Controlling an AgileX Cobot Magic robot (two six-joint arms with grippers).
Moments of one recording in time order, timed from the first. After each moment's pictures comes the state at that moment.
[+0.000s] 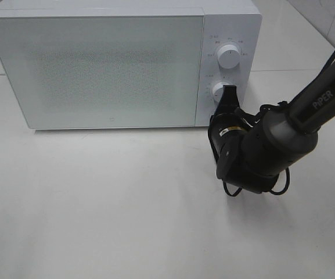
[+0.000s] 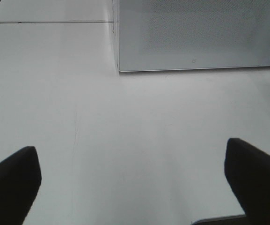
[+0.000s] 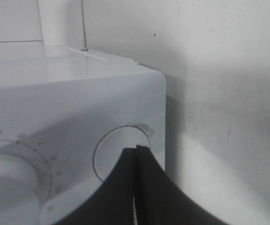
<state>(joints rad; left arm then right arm) -0.01 0.00 -0.52 -0.16 1.07 0.07 0.64 2.16 -0.86 0.89 -0.98 1.24</state>
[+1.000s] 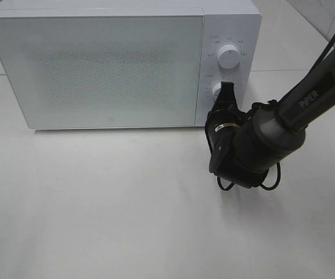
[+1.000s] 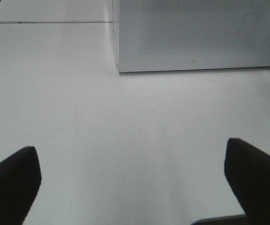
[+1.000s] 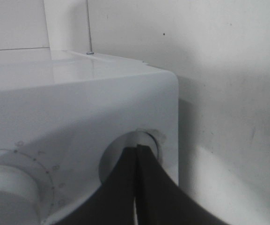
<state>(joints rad) -0.01 0.00 -0.52 -0.16 1.07 0.07 0.63 2.20 -0.93 0.91 -0.99 1.23</state>
